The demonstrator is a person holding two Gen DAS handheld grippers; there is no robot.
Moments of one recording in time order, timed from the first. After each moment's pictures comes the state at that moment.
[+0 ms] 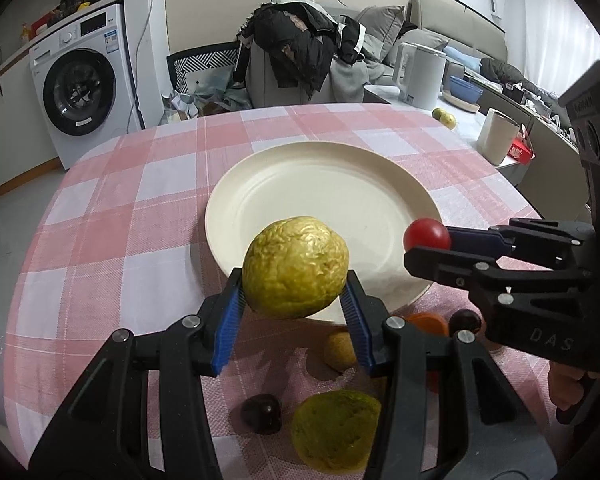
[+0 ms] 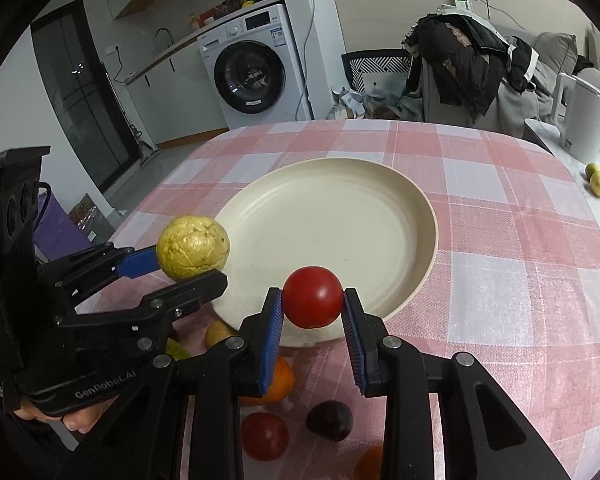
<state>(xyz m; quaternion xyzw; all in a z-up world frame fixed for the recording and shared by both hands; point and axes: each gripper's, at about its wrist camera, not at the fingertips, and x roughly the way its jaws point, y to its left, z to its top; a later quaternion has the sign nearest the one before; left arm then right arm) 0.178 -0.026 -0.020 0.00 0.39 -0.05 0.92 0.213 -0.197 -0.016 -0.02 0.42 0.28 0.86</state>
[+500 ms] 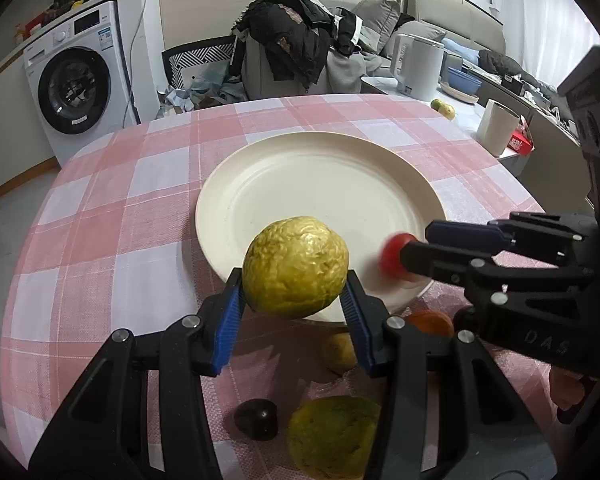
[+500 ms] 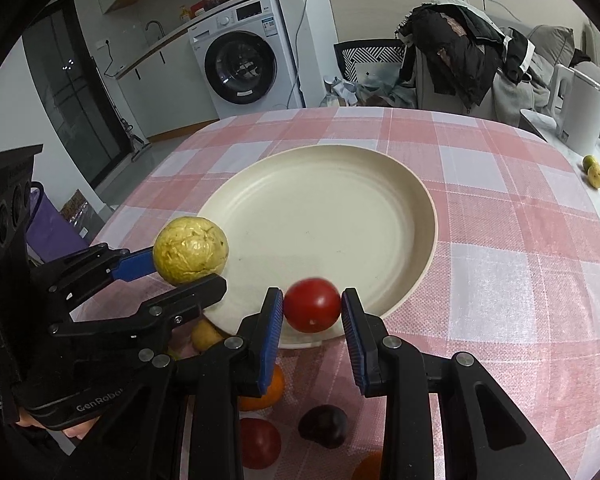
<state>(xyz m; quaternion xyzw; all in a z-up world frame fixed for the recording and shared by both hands) 0.184 -0.029 -0.029 0.00 0.40 -0.06 0.92 0.219 -0.192 -0.023 -0.03 0.43 0.27 0.86</state>
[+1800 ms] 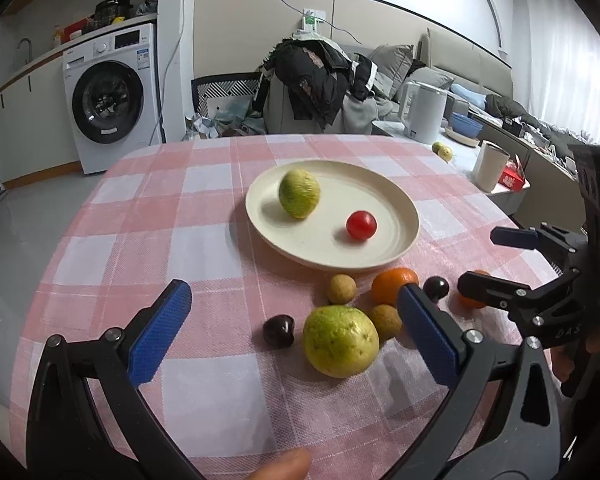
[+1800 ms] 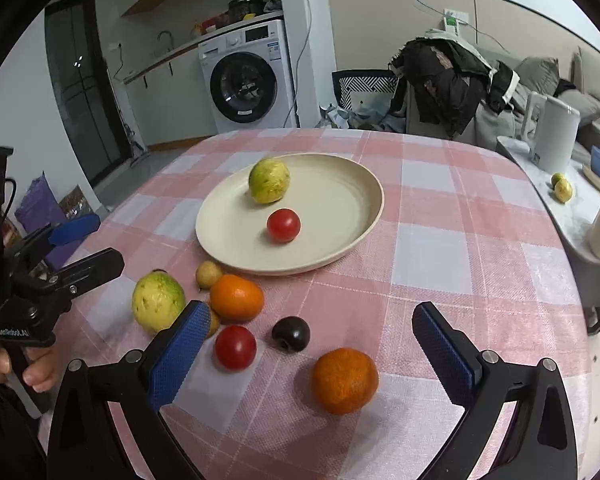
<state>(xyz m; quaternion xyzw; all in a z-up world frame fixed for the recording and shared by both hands) 0.068 -0.006 0.007 -0.03 0.32 -0.03 0.95 0.153 -0.241 -0.007 -0.07 0.38 0.26 0.89</state>
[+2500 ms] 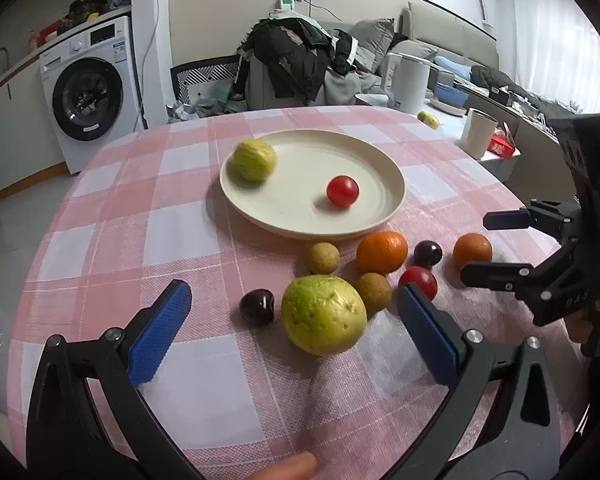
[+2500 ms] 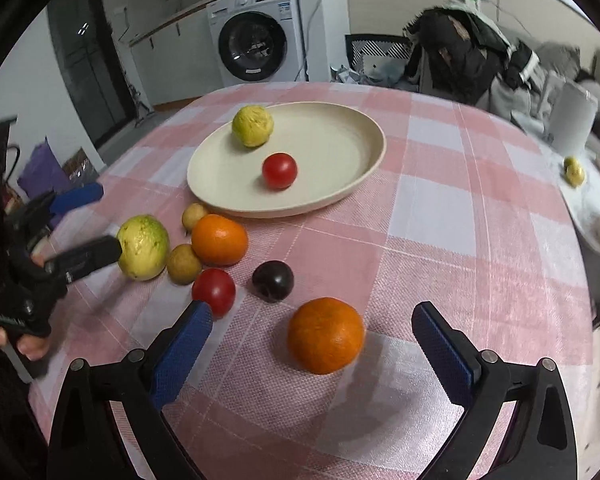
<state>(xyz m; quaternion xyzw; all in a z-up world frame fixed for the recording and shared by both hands) 0.079 -0.026 -0.012 0.00 0.36 -0.06 0.93 0.157 -0.257 -0.027 -0.08 0.45 0.28 0.84</state>
